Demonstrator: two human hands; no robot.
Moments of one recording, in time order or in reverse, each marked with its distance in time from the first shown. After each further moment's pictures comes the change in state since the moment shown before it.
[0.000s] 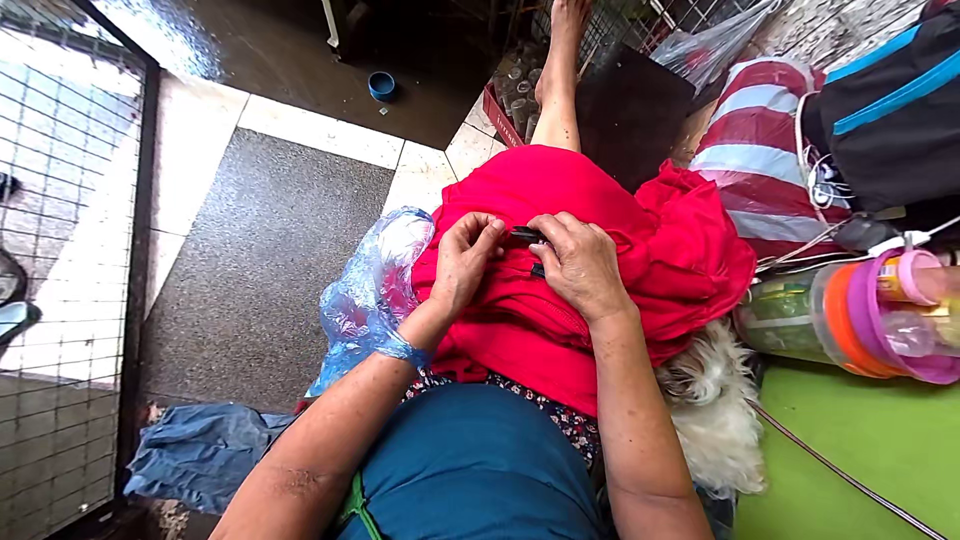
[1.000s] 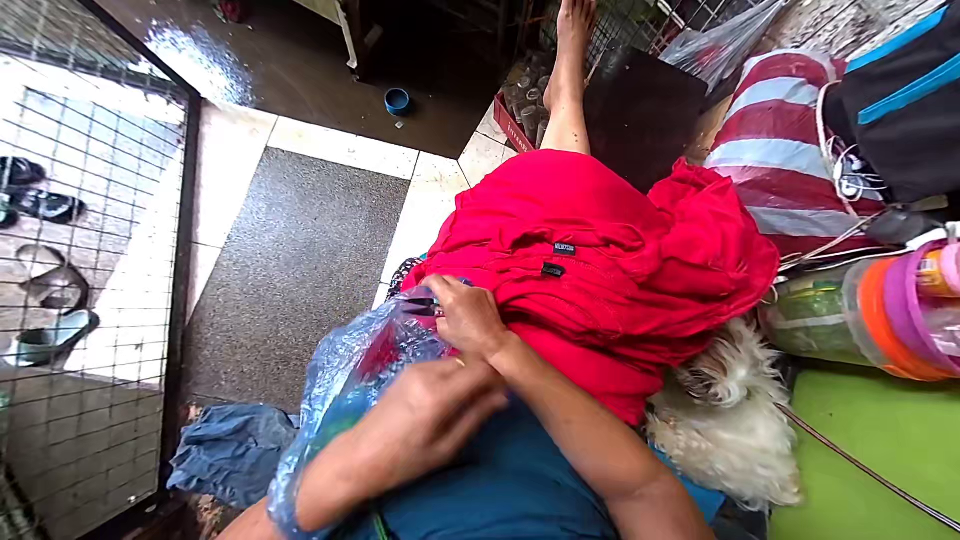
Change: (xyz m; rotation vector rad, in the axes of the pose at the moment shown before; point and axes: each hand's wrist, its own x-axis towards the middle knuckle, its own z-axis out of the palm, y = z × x) left_hand -0.133 0.077 -0.067 0.685 -0.506 0.469; right_hand 0.000 -0.120 0.076 0.404 -0.374 0.131
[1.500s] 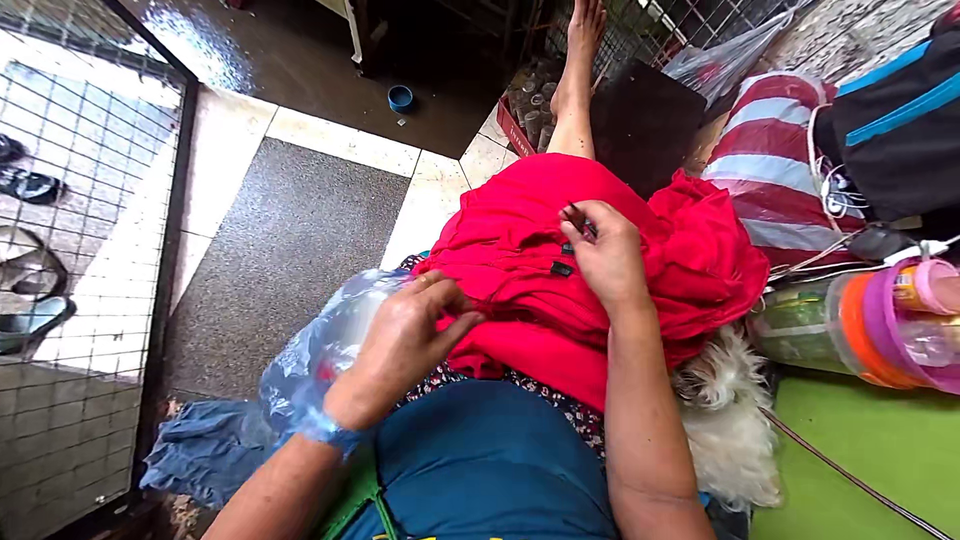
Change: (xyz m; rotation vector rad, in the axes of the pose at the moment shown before) left_hand 0.027 -0.037 -0.017 0.137 0.174 -0.259; right_hand -0.018 0.057 -0.124 -0.078 0.475 0.115
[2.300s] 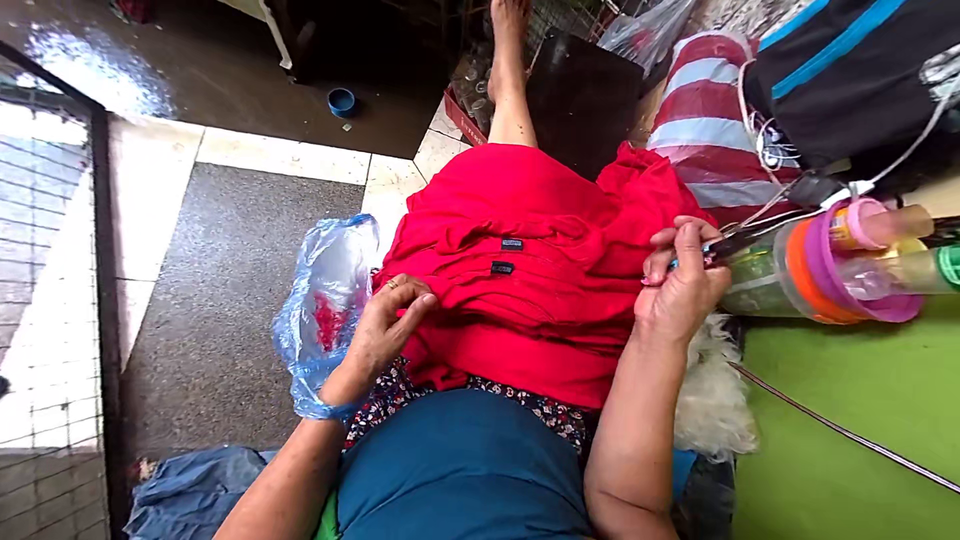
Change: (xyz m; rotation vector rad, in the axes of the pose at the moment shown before) left_hand 0.017 -0.063 0.065 -0.411 -0.034 -0.012; right_hand -0.060 0.070 -0.056 0.809 0.809 0.187
